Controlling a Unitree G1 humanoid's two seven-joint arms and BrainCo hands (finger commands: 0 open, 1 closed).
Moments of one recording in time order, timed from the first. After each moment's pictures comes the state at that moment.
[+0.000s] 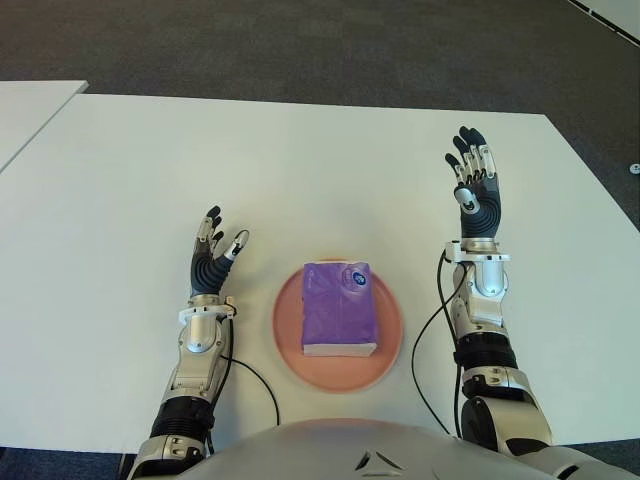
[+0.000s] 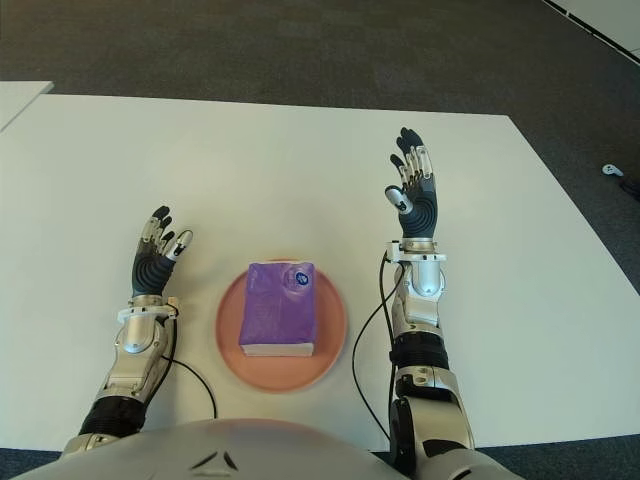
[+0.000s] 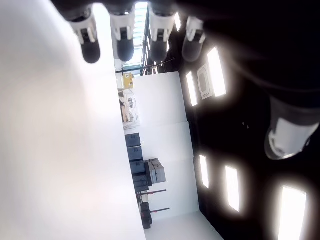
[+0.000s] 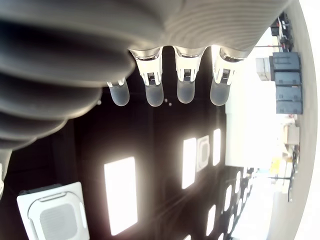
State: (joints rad) left arm 0.08 0.05 0.08 0.38 0.10 -0.52 0.18; right arm -0.28 -0.17 -0.17 0.42 0.18 -0.69 0.17
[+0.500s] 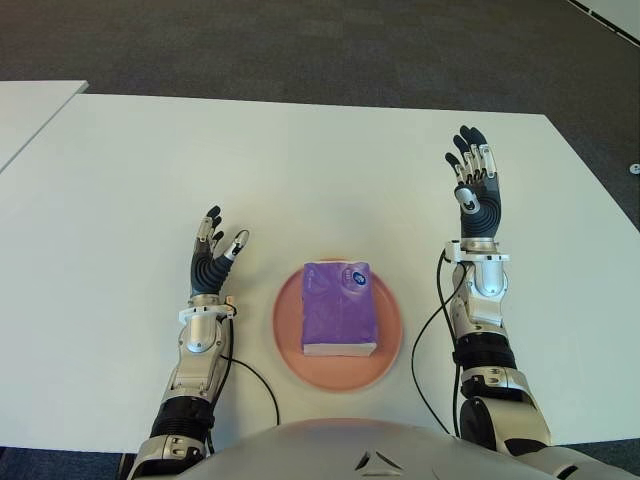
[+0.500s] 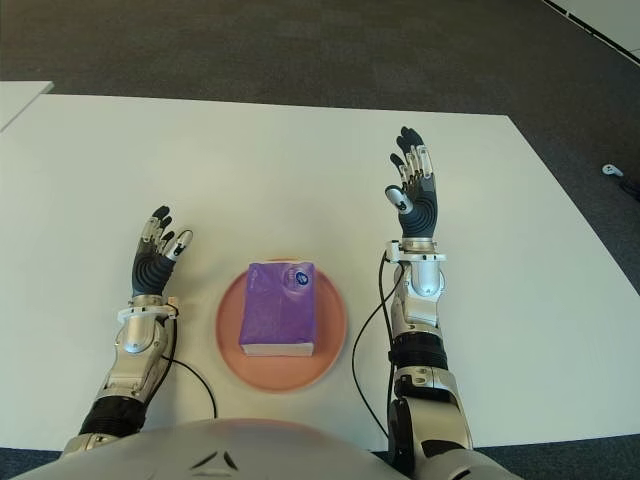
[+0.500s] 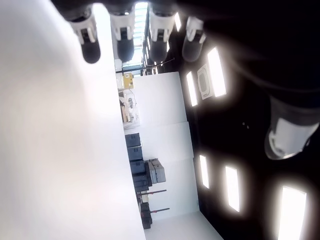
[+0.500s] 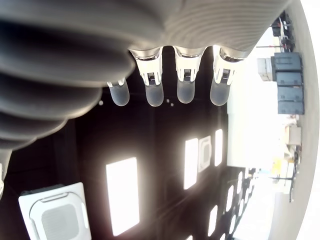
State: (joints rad) left arm 0.08 0.05 0.08 0.38 0.10 -0.52 0.18; right arm -0.28 -0.16 -0.17 0.41 0.18 -0.69 0.17
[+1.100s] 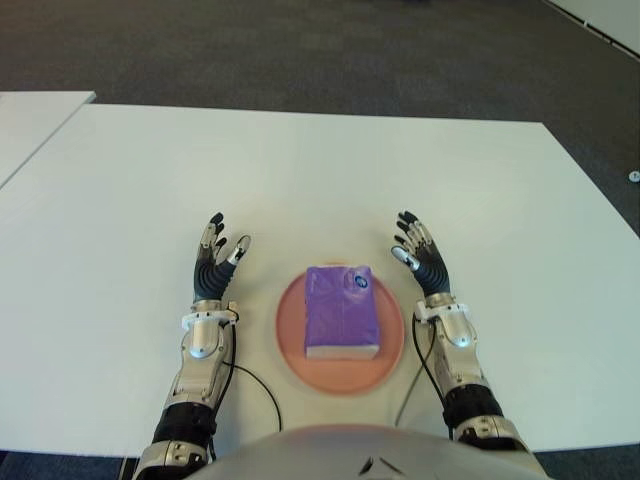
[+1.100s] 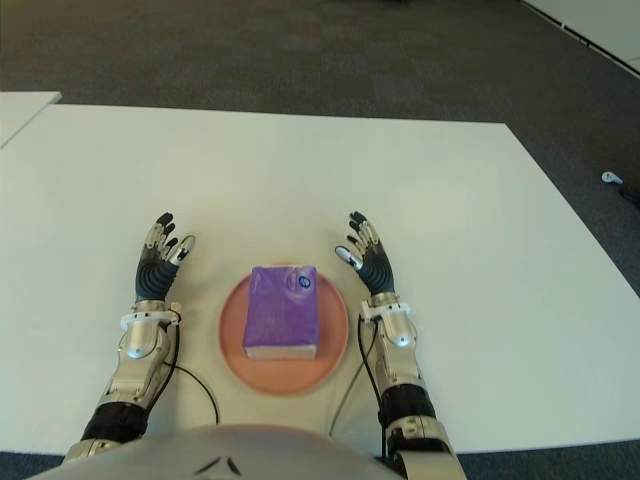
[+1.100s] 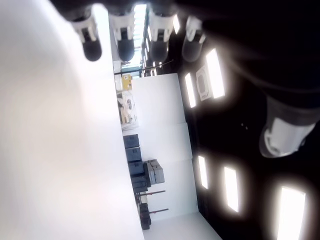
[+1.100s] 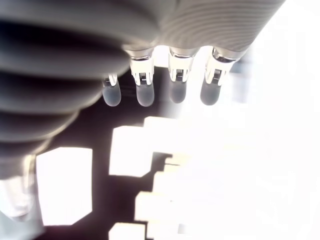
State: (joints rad) left arm 0.08 0.05 0.08 0.38 0.10 -0.51 0.18; right arm -0.07 -0.09 -0.04 0.55 0.08 -0.56 0.20
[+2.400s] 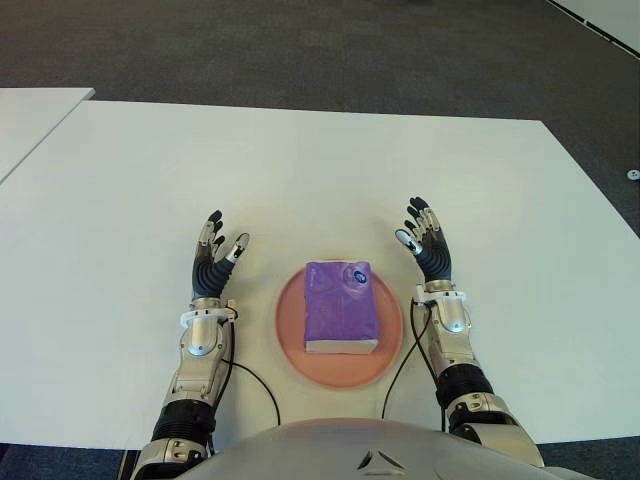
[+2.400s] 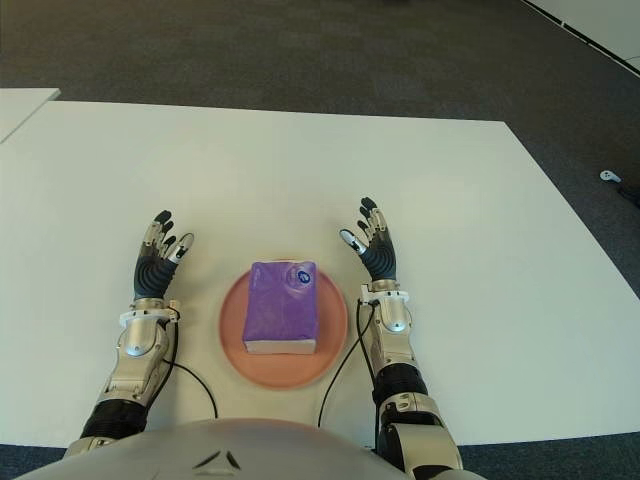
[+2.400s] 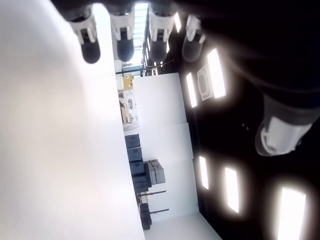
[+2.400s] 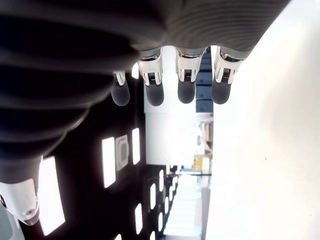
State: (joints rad) left arm 0.09 0.05 0.08 0.38 0.10 -0.51 0.18; right arm -0.16 -0.07 -0.08 0.67 0.06 -0.67 0.10
